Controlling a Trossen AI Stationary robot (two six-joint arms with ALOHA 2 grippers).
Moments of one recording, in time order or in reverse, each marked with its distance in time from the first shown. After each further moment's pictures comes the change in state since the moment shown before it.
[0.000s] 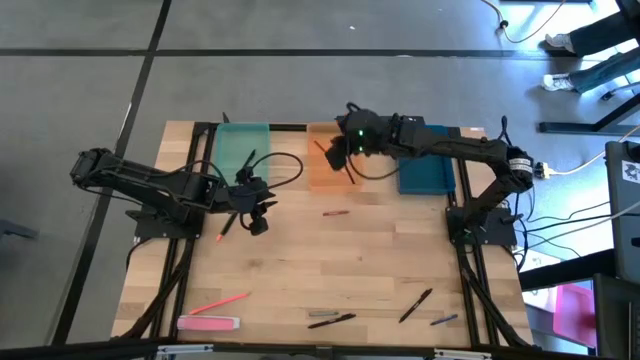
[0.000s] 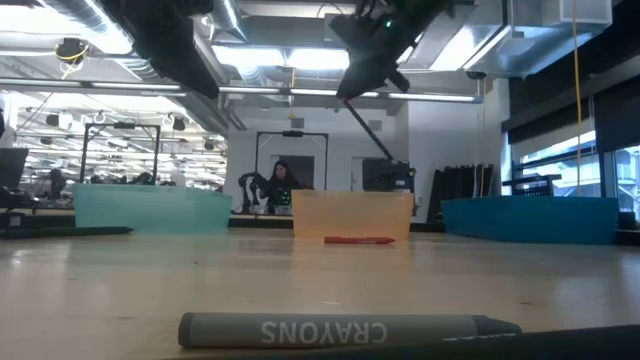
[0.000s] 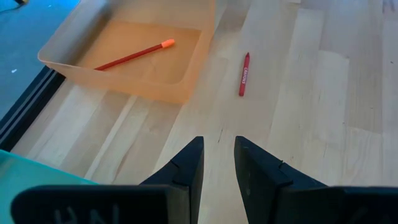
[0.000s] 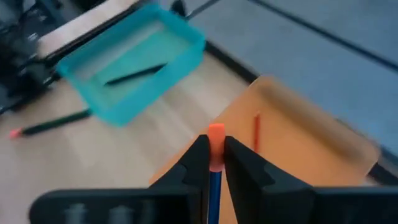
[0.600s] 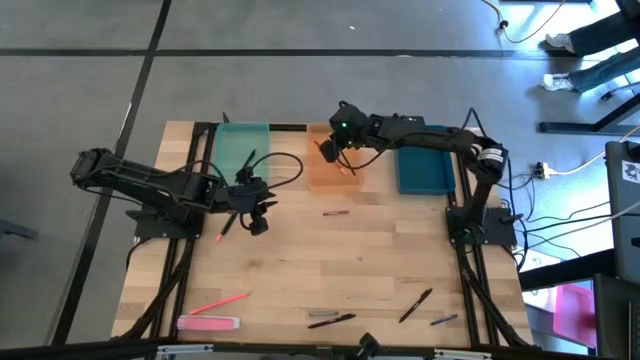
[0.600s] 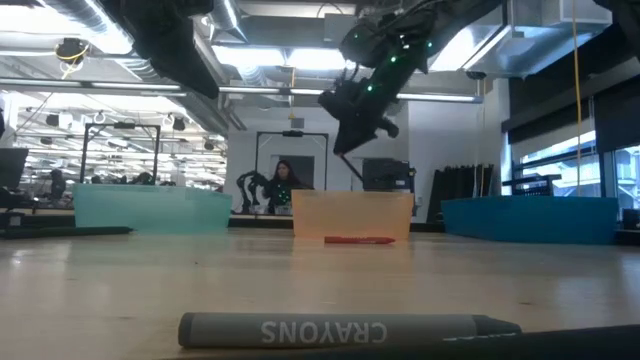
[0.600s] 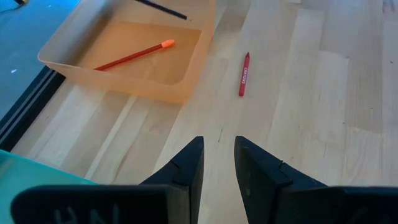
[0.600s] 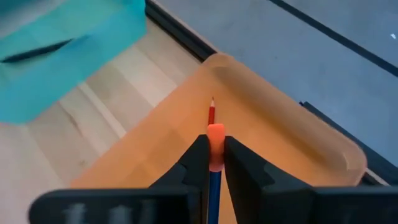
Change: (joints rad) left arm 0.000 0.000 0.000 0.000 0.000 0.000; right arm -0.123 0.210 -0.001 0.097 -0.010 -0.100
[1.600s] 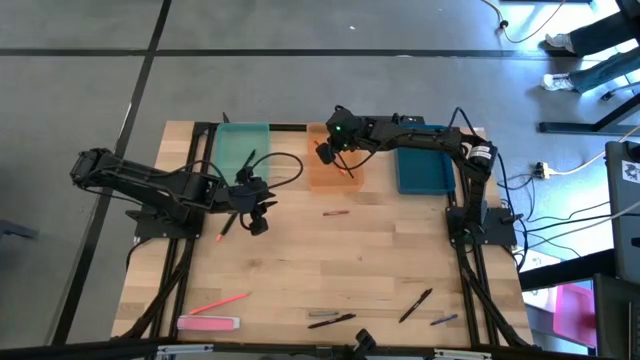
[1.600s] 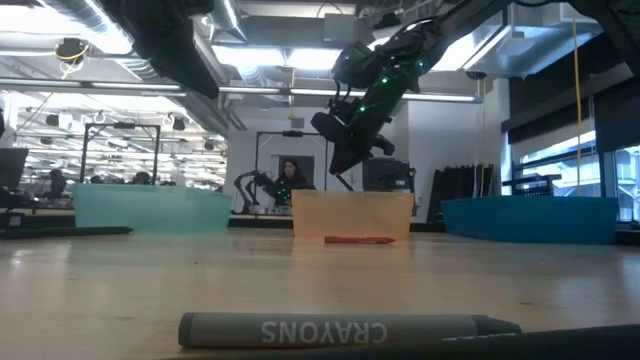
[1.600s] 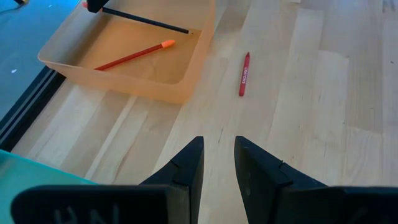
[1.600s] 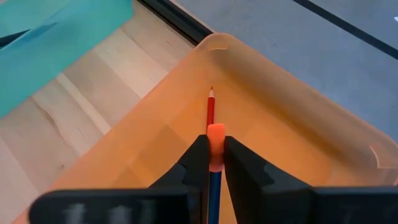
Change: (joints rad) left arm 0.000 0.000 0.000 -0.001 0.000 0.001; right arm -0.013 0.082 0.000 0.044 -0.001 0.030
